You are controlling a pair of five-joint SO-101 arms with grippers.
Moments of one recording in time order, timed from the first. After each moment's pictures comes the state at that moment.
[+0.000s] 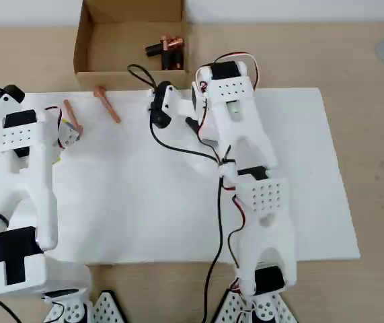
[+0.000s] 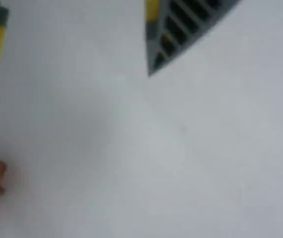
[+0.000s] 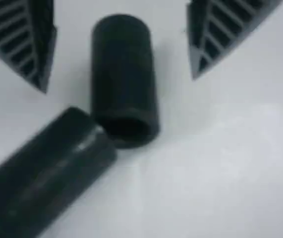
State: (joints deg) left arm -16.3 -1.0 20.3 62.6 27.8; right arm -16.2 46.3 -42.9 97.1 57.1
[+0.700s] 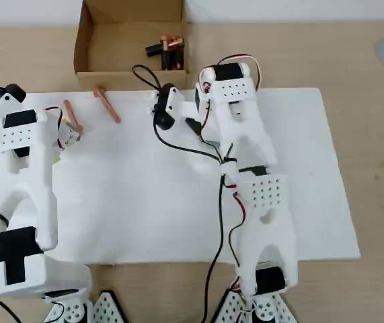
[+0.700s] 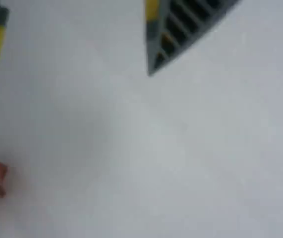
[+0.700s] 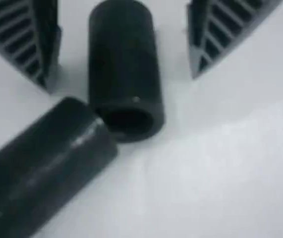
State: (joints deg) left arm -16.3 -1.0 20.3 62.6 26.7; right arm -14.4 52.0 -46.5 97.5 58.5
